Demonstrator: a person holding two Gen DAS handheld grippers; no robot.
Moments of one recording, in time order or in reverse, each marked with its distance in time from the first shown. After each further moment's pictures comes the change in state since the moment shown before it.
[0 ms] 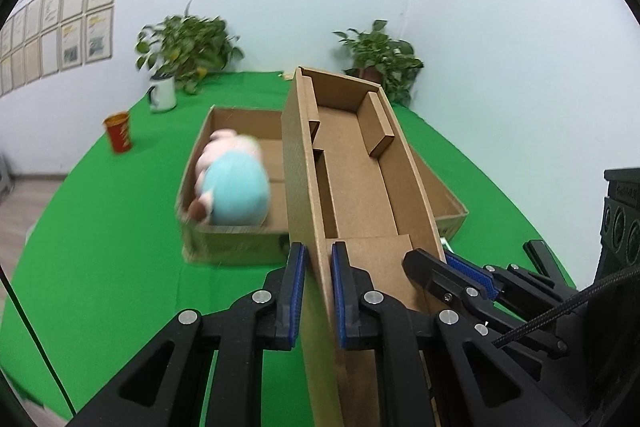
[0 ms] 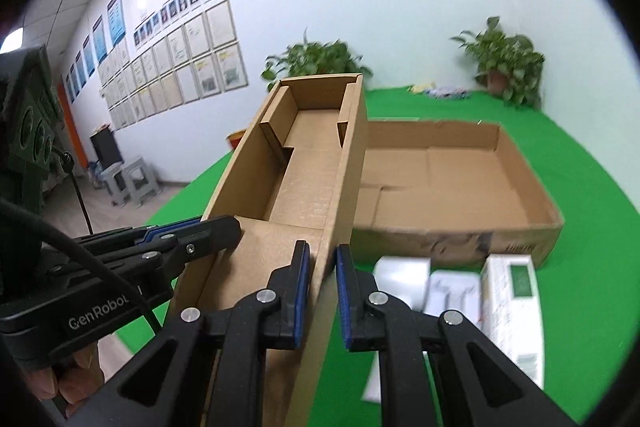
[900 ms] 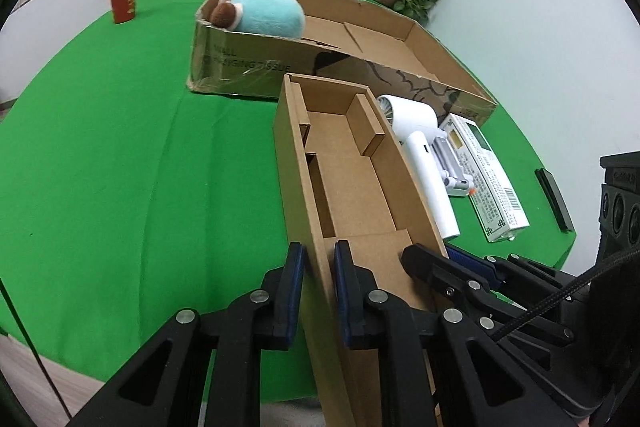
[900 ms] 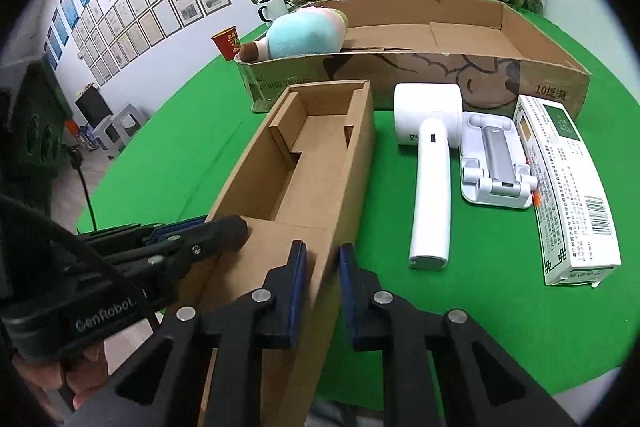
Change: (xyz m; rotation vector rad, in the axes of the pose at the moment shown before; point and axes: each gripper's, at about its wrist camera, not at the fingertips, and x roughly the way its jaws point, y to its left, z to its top) left arm 0.039 0.043 -0.131 -0.123 0.304 -0.029; right arm 0.032 0.016 -0.096 0.079 0.325 -0.001
